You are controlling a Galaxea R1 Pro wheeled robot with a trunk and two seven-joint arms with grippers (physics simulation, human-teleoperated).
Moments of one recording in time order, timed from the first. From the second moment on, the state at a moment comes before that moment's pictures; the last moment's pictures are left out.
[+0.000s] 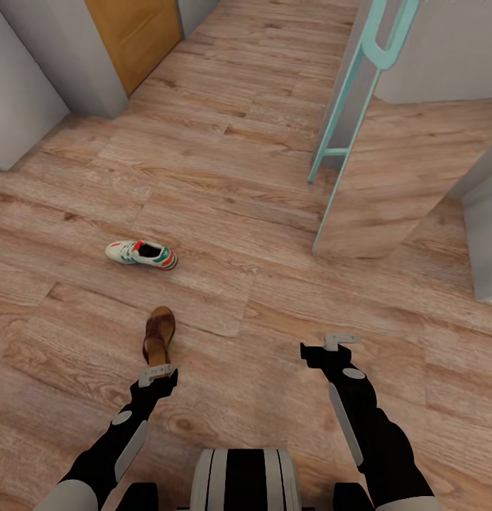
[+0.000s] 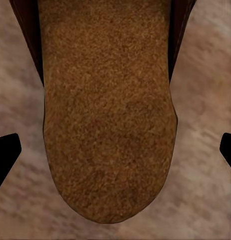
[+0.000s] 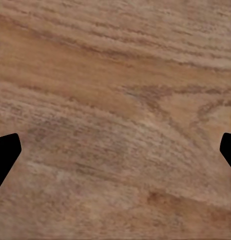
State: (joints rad) left arm -0.52 0.07 -0.13 -0.67 0.32 -0.09 0.07; right arm -0.43 0.07 0.06 -1.35 -0.01 0.56 -0.16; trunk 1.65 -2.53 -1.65
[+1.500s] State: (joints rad) left arm -0.52 0.07 -0.13 -0.67 0.32 -0.11 0.07; right arm -0.43 0.07 0.06 -1.35 -0.01 0.56 -0.16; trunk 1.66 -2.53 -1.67
